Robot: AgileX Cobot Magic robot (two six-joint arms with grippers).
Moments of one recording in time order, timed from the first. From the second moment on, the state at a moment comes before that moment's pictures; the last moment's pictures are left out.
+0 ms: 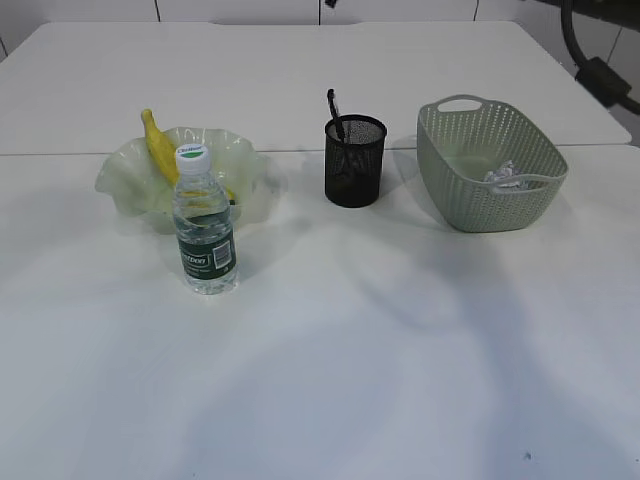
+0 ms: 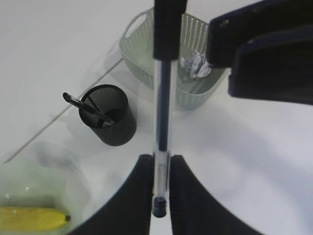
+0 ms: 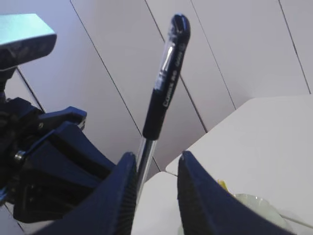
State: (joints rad) left arm -0.68 1.93 -2.17 -0.02 1.06 0.08; right arm 0.03 1.66 -1.21 -1.11 -0.96 1.37
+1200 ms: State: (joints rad) left arm -0.72 1.93 -2.17 -0.07 1.04 0.08; right arm 0.03 1.66 -1.22 -1.10 -0.98 1.37
